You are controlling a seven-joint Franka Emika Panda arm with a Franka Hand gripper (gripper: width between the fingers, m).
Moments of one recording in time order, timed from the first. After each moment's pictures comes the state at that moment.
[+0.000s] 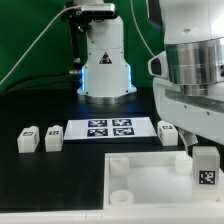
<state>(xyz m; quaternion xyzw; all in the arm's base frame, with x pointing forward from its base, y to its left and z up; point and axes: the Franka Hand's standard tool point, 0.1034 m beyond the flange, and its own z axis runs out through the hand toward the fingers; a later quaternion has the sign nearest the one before) 0.619 0.129 0.075 -0.88 0.47 -0.01 0.07</state>
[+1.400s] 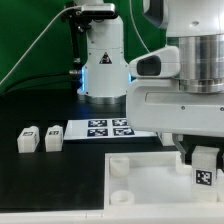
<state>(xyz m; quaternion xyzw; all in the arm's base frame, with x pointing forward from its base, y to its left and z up) 0.626 0.112 0.075 -0.94 0.33 -0.02 0.04</state>
